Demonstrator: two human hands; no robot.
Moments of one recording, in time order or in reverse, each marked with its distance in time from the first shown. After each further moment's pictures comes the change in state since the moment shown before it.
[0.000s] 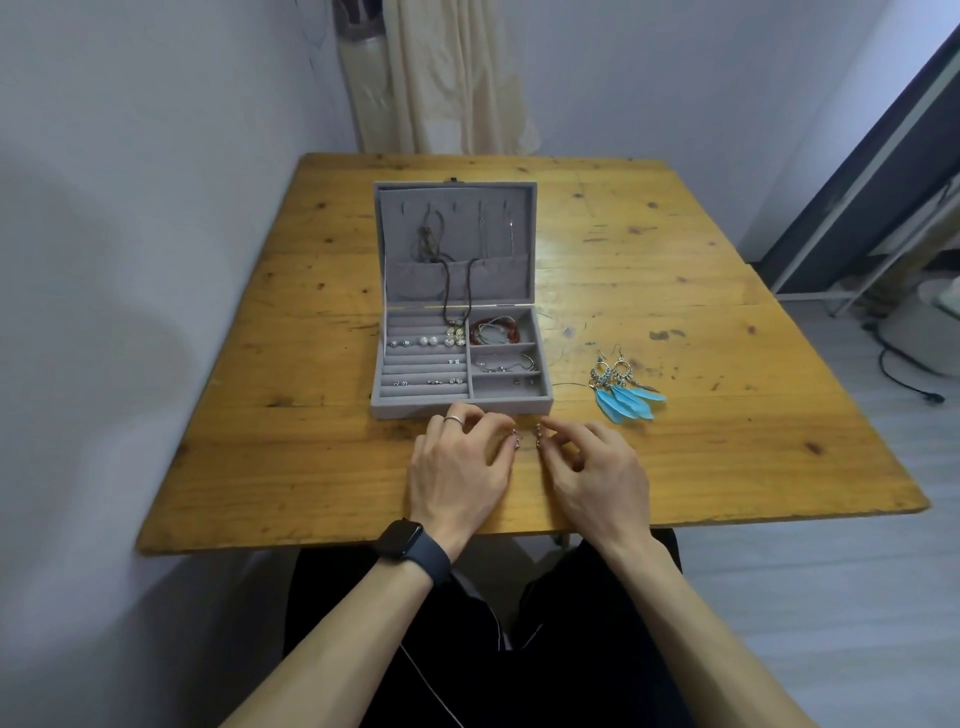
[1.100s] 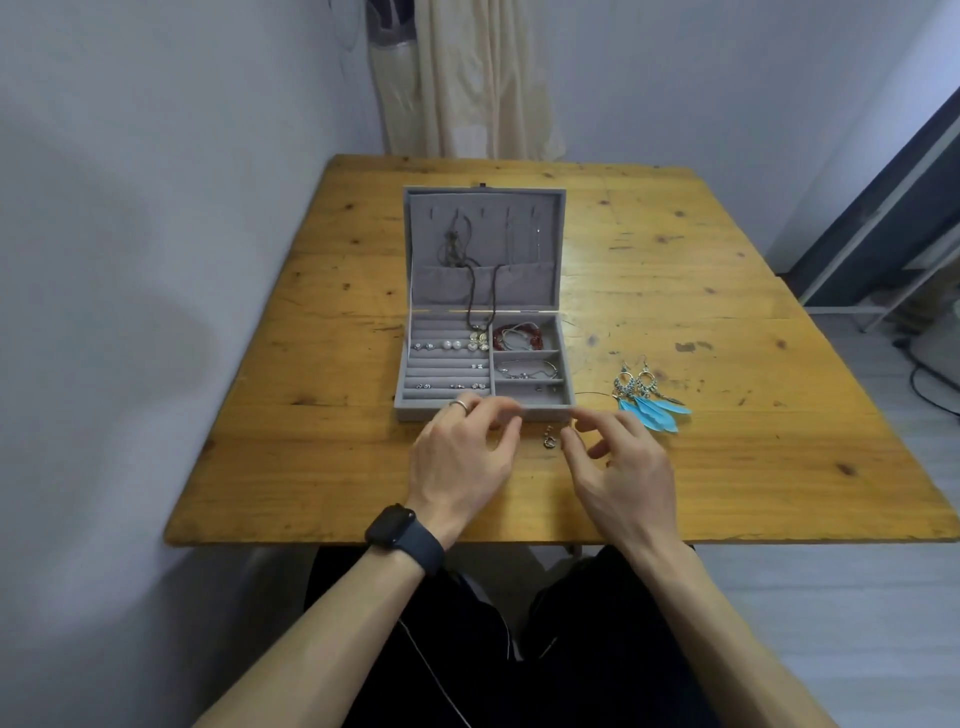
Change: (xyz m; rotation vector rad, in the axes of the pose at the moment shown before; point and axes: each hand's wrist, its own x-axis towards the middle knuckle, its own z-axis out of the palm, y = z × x) left_hand 0.017 -0.009 -0.026 -0.203 0.036 0.035; right_hand 0.010 -0.024 -0.017 0.095 0.000 -0.006
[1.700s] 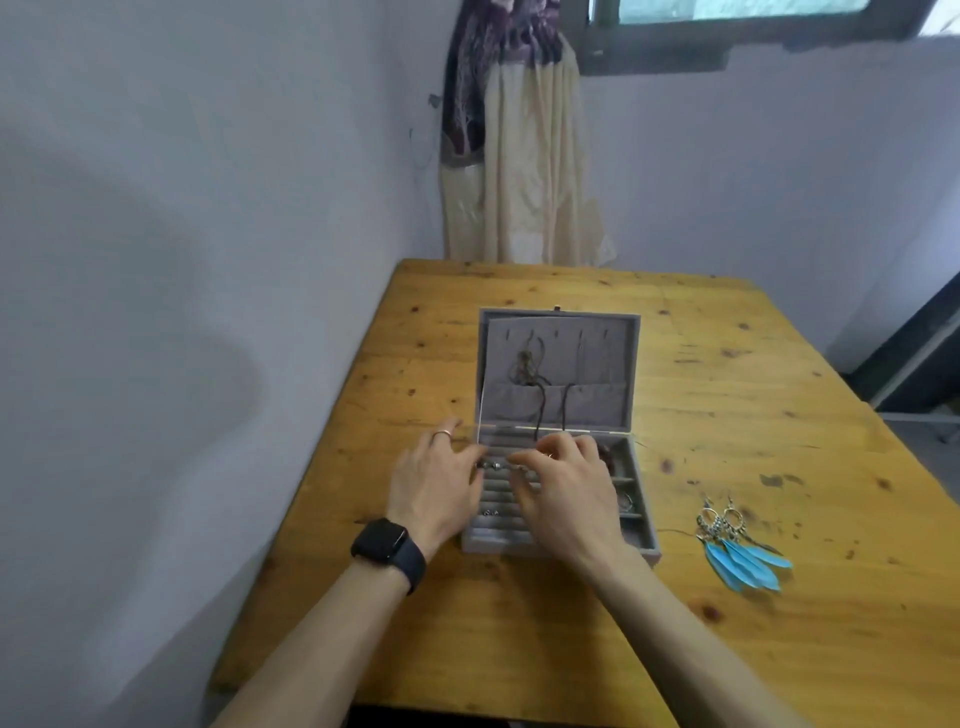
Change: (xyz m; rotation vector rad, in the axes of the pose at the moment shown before) left_hand 0.104 -0.080 -0.061 0.556 -0.256 -0.037; right_hand 0.103 -0.077 0.102 -0.365 -0.161 -0.279
